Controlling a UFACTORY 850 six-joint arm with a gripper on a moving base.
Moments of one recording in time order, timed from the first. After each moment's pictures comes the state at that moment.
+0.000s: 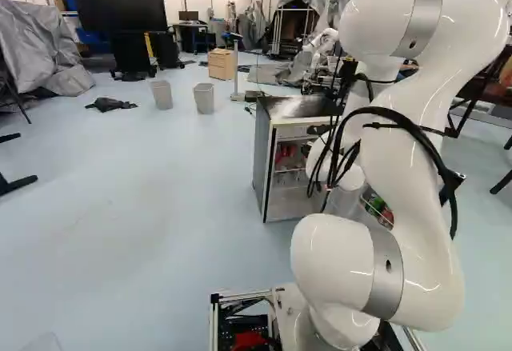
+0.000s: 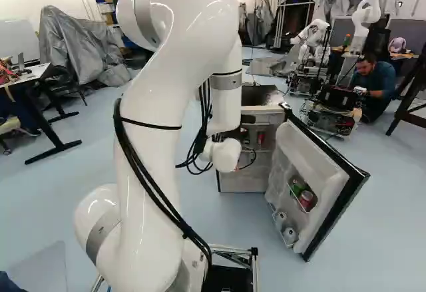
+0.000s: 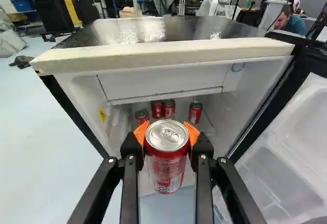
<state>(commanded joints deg) -26.3 -31.6 -32.0 -19.1 70.0 0.0</state>
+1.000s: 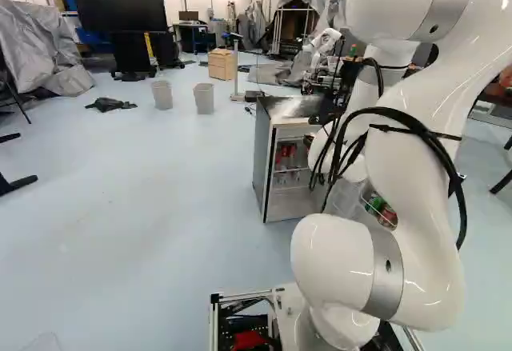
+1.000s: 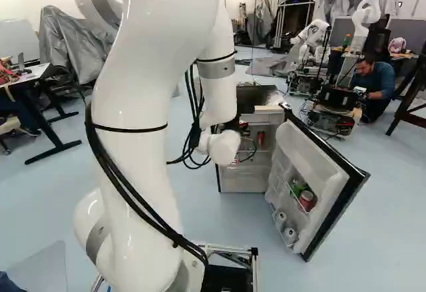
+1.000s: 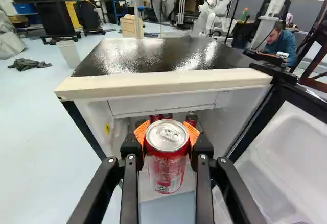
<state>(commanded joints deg) -26.2 -22.6 -29.2 -19.1 66.3 0.0</state>
